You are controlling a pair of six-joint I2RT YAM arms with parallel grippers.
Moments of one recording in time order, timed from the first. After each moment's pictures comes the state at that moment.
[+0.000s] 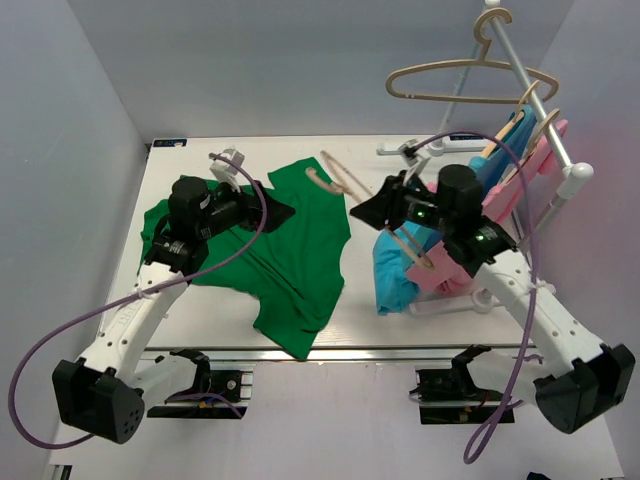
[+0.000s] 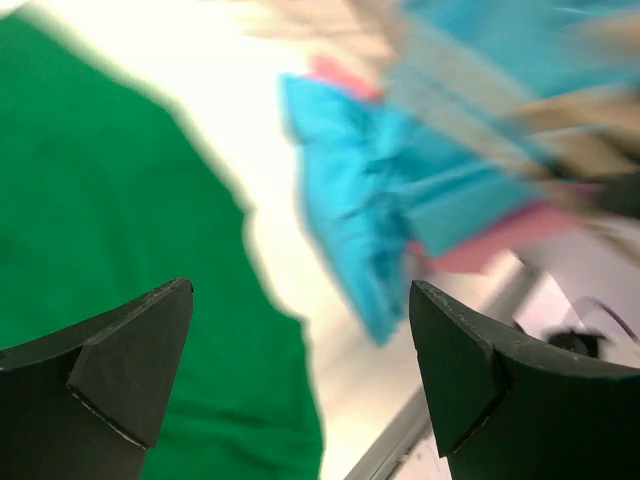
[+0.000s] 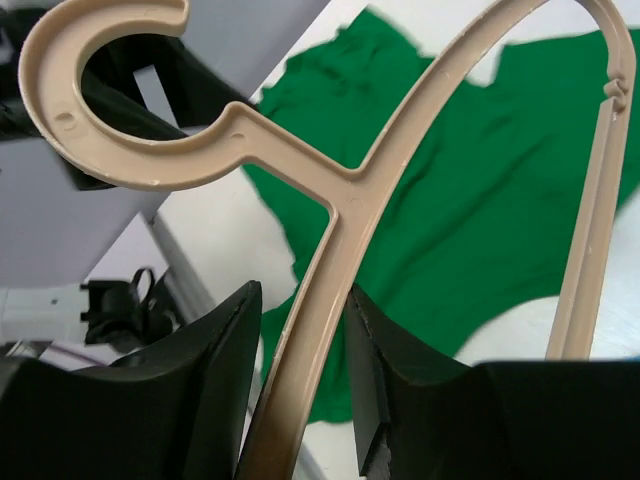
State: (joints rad) left arm -0.27 1.08 0.95 -0.12 0.50 -0.42; right arm 0.47 1.10 1.09 -0.20 -0.54 0.41
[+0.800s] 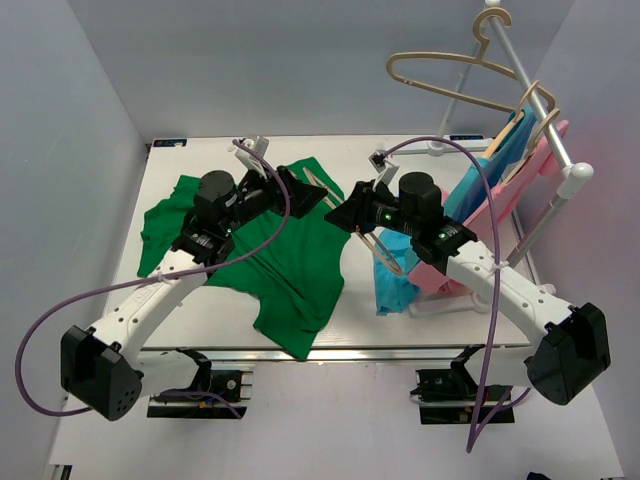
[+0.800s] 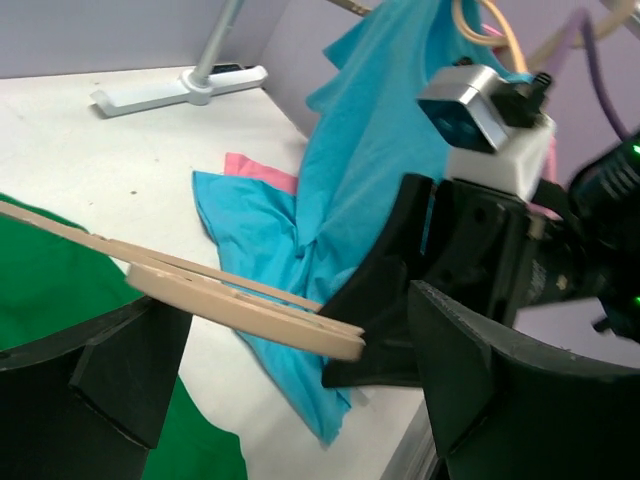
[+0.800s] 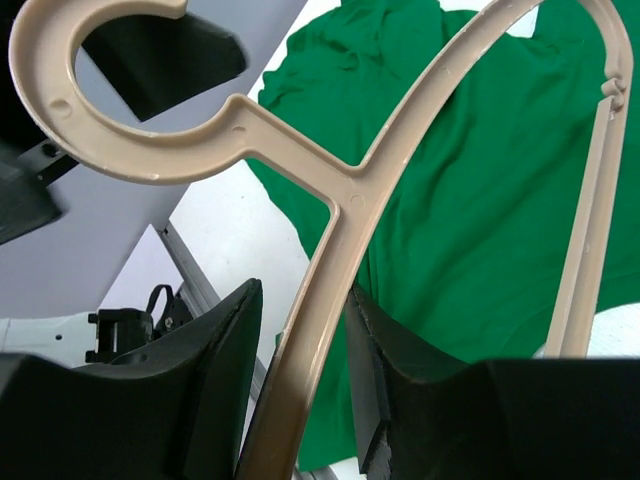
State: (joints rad) left arm -0.50 1.18 1.01 0.20 0.39 -0.51; right arm 0.64 1.27 1.03 0.00 -0.39 0.55
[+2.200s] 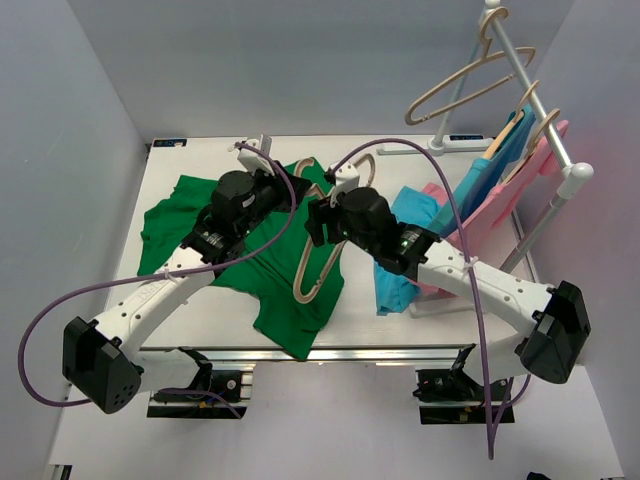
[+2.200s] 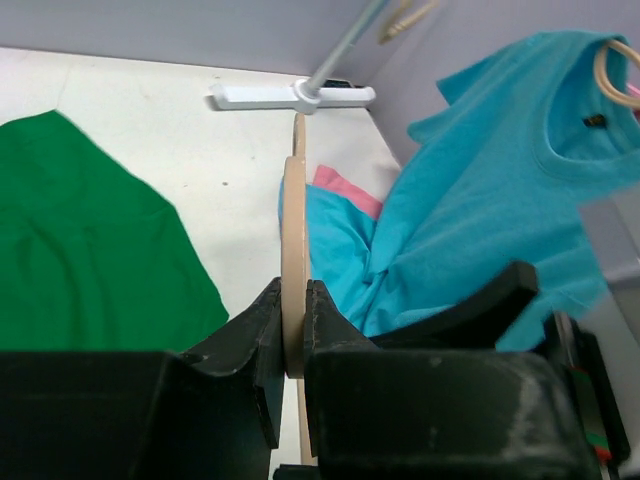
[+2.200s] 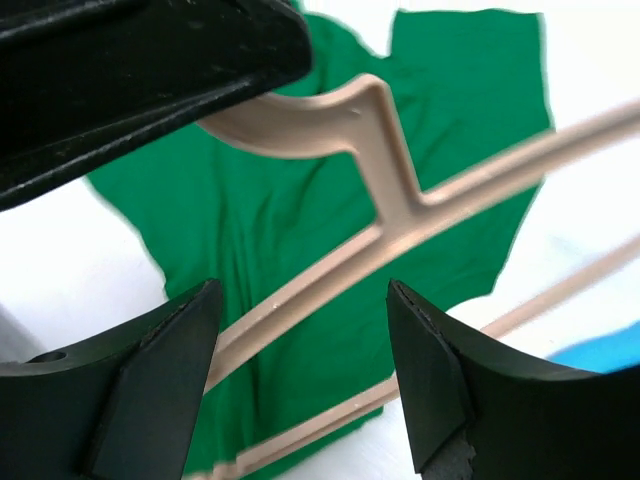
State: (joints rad) left arm -0.59 1.22 1.06 0.09 0.01 -0.51; right arm 0.92 1.39 1.20 -0.21 0.16 0.22
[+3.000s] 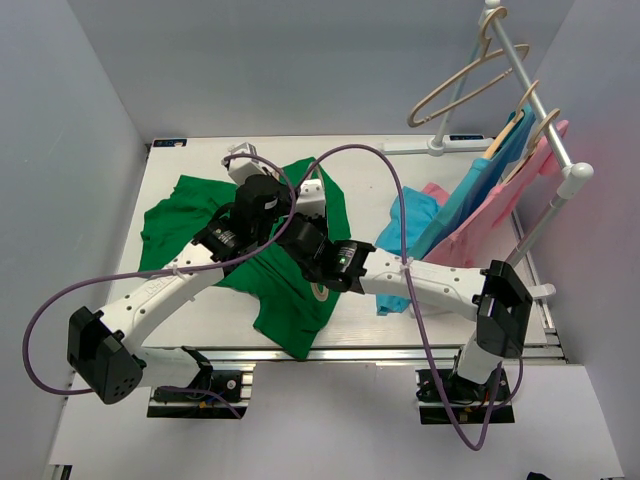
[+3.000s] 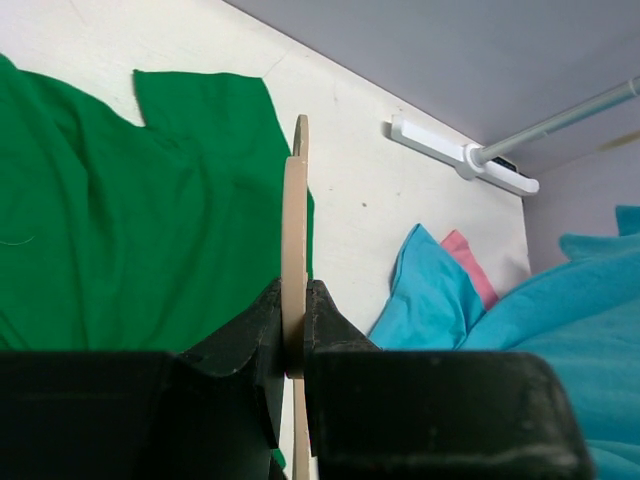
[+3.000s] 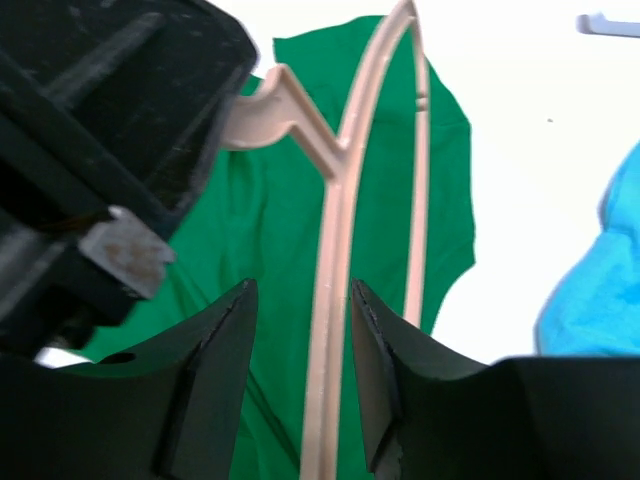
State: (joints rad) left arm -0.70 1.27 1.14 -0.19 -0.55 -0.76; right arm 1.18 1.67 1.39 -0.25 0.86 0.47
